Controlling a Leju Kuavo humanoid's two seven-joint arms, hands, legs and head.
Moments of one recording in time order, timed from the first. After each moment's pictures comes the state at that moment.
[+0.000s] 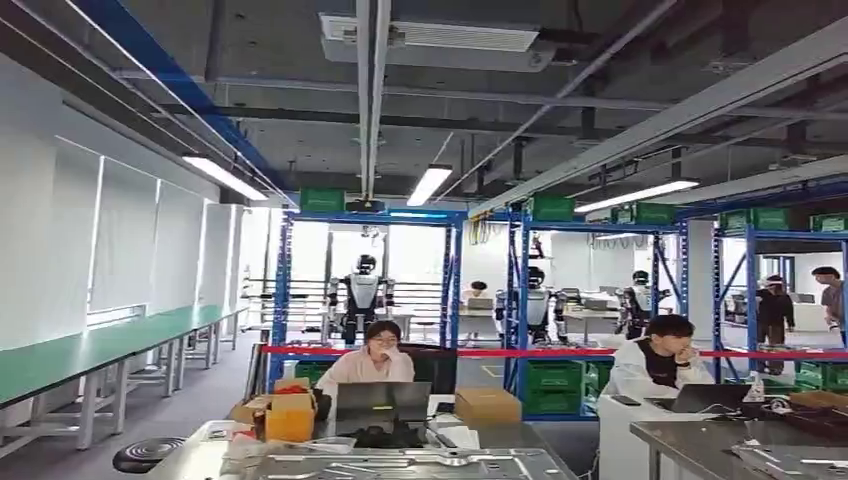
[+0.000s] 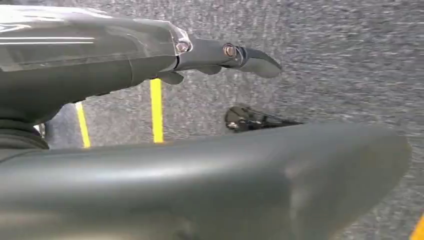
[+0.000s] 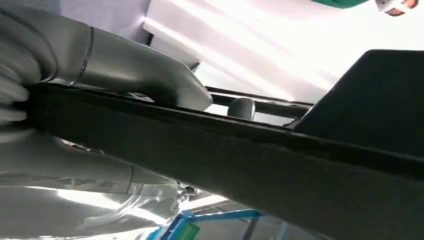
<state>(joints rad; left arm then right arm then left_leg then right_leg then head) -0.09 -0.09 1.36 -0.24 -1.02 -0.03 -0.20 -0.13 -0.15 0.44 -2.03 0.25 0.22 -0.64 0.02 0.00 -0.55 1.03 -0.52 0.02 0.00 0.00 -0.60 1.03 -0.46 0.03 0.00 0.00</state>
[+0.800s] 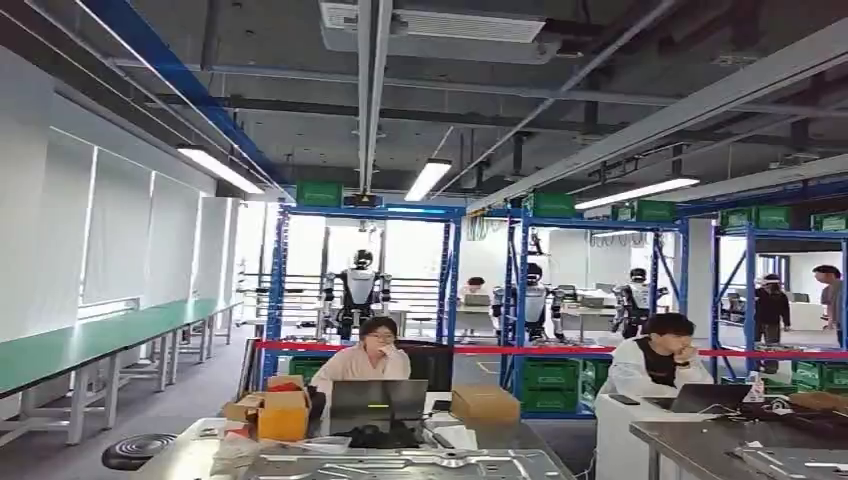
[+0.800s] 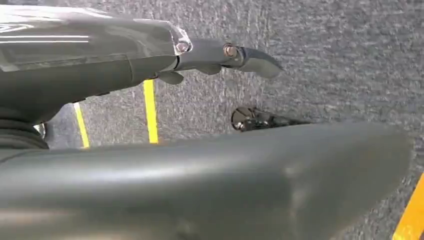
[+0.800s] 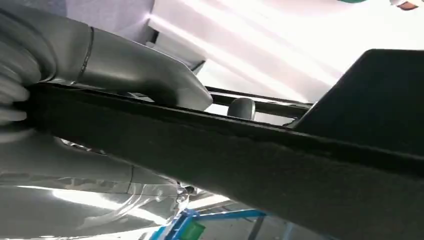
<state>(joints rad) -0.09 -0.09 1.36 -0.24 -1.03 -0.03 -0.20 -0.13 -0.16 0.44 -2.03 0.24 0.22 -0.64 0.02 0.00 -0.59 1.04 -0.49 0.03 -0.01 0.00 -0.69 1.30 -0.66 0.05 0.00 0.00</state>
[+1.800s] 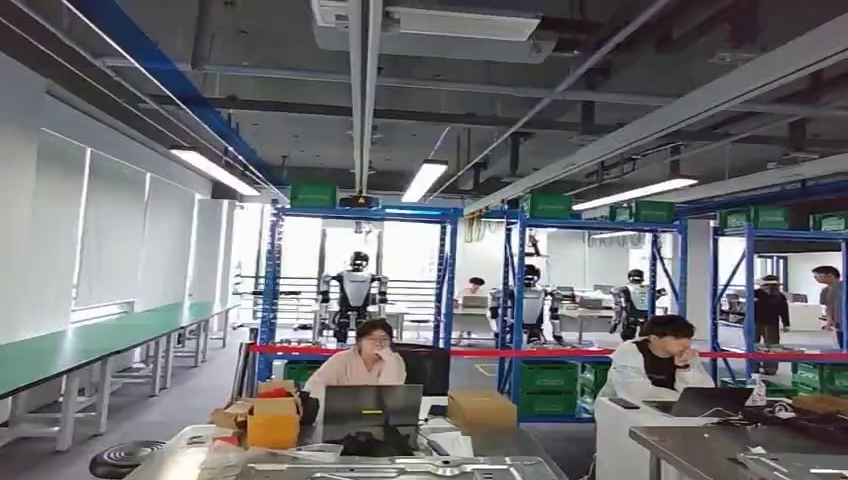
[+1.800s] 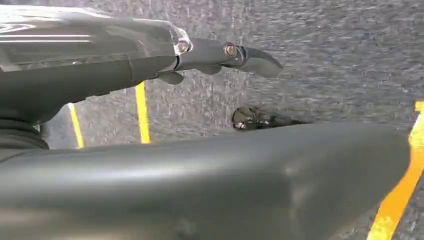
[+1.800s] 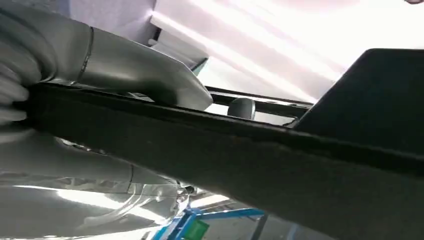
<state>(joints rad) -0.09 -0.09 1.36 -0.24 -1.03 -0.04 -0.21 -0.13 -0.16 0.44 -2.03 0.24 0.22 -0.64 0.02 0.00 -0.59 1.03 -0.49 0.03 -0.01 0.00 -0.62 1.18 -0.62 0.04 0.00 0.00</state>
